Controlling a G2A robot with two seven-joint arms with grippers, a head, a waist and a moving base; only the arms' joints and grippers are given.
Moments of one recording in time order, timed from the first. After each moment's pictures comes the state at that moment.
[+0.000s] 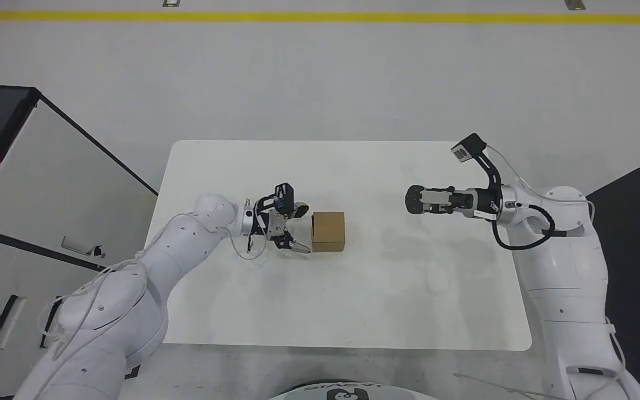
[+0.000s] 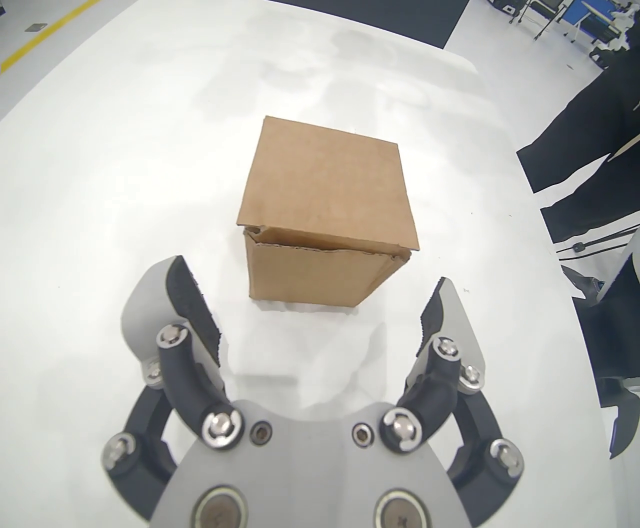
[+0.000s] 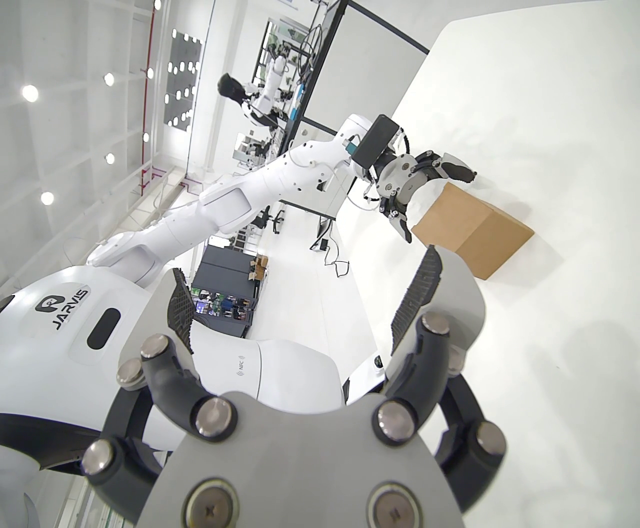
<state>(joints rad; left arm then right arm) 0.62 -1.24 -0.22 -0.50 1.42 -0.99 0.83 -1.19 -1.13 1.55 -1.43 0.34 -0.32 1.50</state>
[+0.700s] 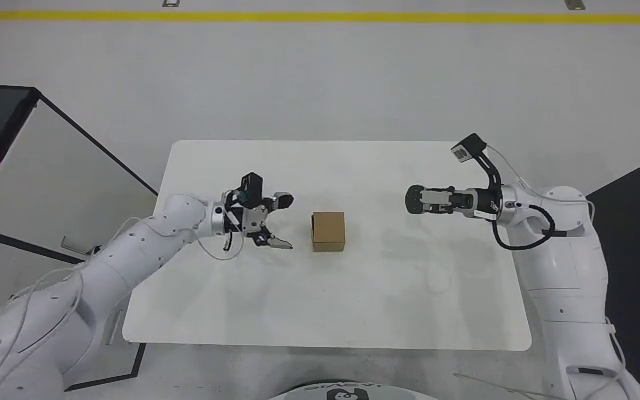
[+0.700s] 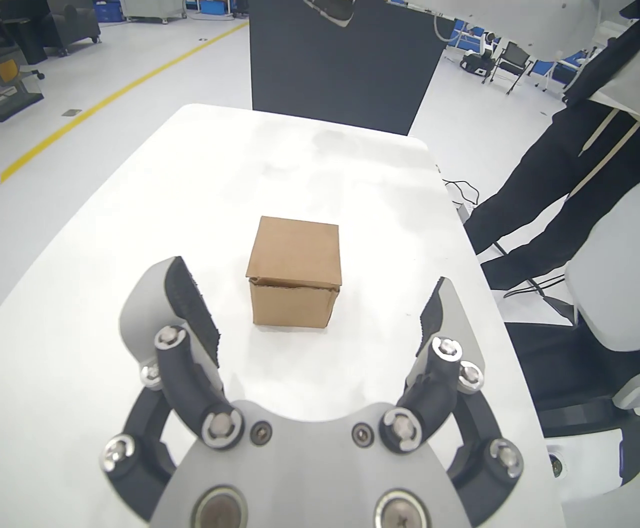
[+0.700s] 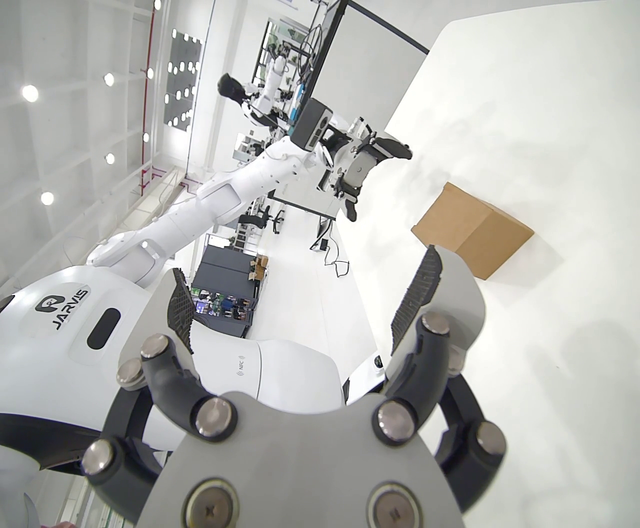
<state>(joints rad) 0.66 -0.90 -0.28 -0.98 1.28 -0.99 0.83 -1.19 -1.13 1.55 -1.43 0.34 -0.32 1.50</state>
